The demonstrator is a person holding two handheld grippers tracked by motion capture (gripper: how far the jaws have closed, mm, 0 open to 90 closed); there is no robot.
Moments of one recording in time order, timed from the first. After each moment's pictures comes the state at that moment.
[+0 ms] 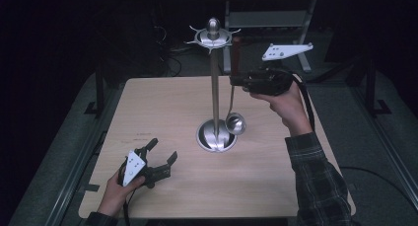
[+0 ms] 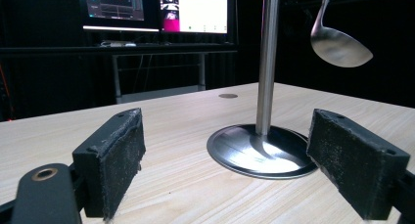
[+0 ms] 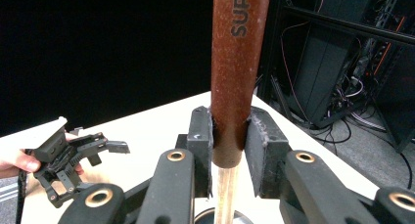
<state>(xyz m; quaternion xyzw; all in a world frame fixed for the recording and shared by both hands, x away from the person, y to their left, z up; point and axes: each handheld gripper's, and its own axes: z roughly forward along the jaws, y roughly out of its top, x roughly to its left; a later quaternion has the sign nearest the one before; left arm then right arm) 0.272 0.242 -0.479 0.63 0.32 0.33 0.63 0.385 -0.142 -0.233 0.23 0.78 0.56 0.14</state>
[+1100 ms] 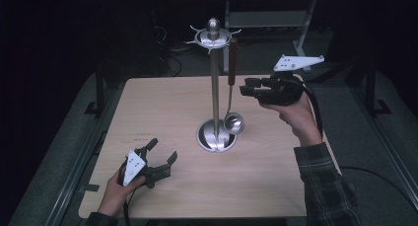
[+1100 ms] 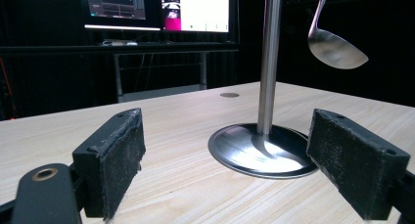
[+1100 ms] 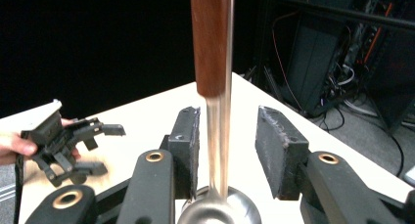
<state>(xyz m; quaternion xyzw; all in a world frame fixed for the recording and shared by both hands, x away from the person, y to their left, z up) 0.273 0.242 -0.479 0.63 0.33 0.33 0.63 0.372 -0.170 -0.258 0.25 0.78 0.56 0.14</state>
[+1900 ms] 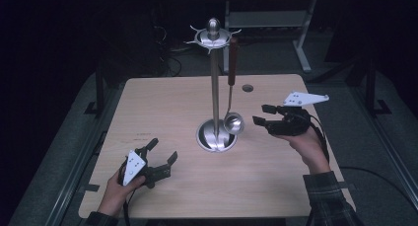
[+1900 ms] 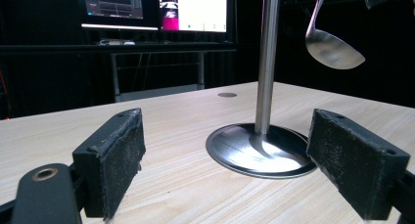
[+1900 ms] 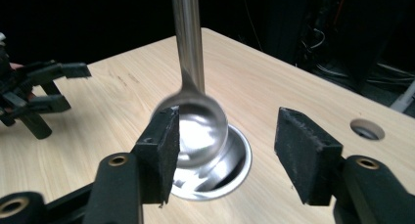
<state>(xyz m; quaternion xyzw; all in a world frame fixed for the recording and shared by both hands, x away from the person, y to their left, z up) 0.273 0.242 -0.479 0.63 0.32 0.32 0.63 0.344 -0.201 -0.340 0.31 0.78 0.52 0.16</state>
